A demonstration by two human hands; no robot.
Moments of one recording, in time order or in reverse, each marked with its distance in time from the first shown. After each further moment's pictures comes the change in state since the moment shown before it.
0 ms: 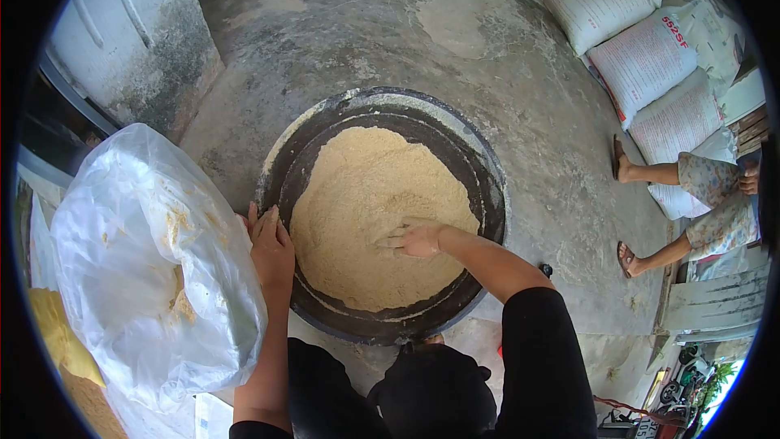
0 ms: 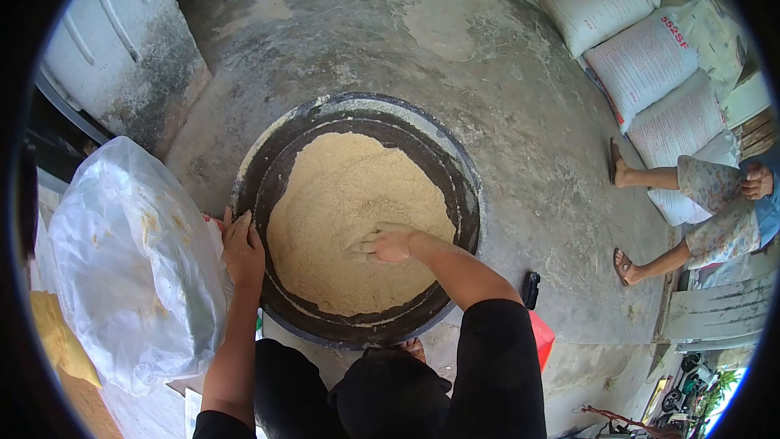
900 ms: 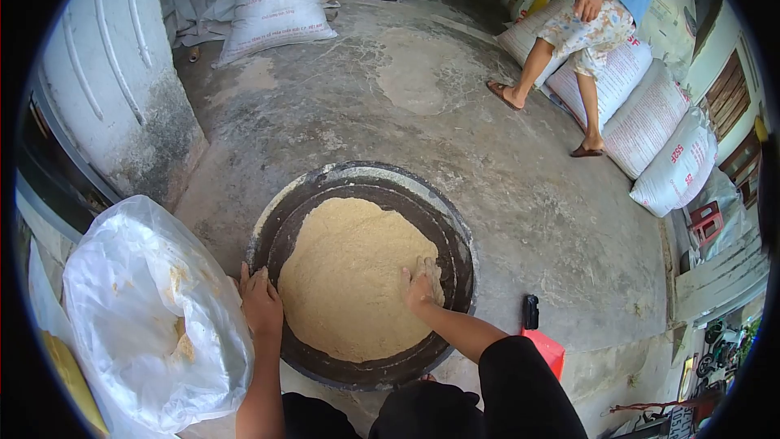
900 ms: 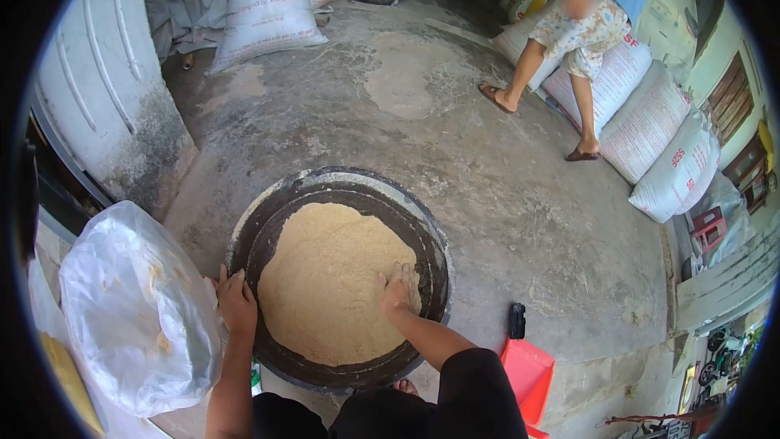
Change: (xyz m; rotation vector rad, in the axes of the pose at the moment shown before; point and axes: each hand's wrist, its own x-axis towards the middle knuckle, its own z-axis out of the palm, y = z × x) left_hand 0.000 0.014 -0.008 0.053 -0.073 0.039; right_hand -0.006 -0.027 0.066 0.681 1.038 1.413
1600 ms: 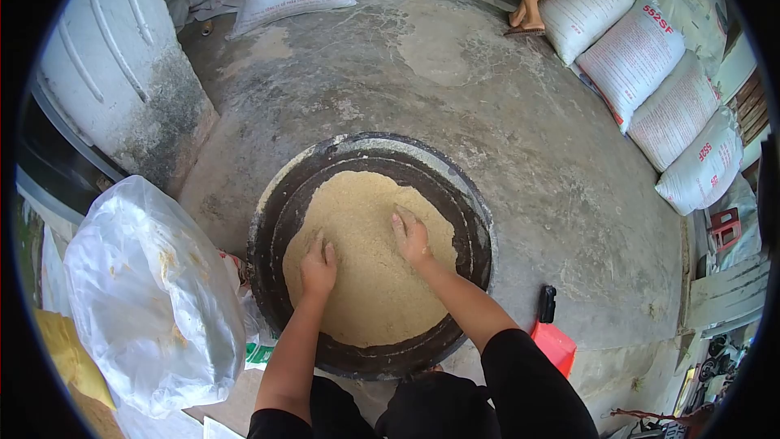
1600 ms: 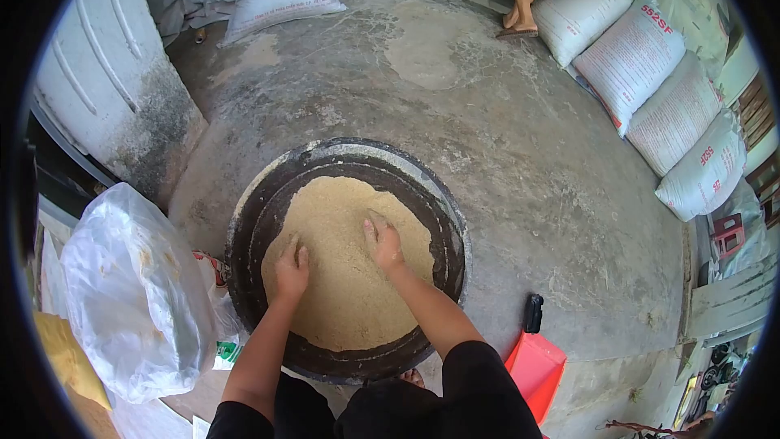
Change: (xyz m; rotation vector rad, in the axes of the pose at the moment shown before) left_hand 0.001 0.057 0.090 -0.432 -0.187 -0.091; right_hand 0.059 -0.050 0.006 0.470 0.070 -0.449
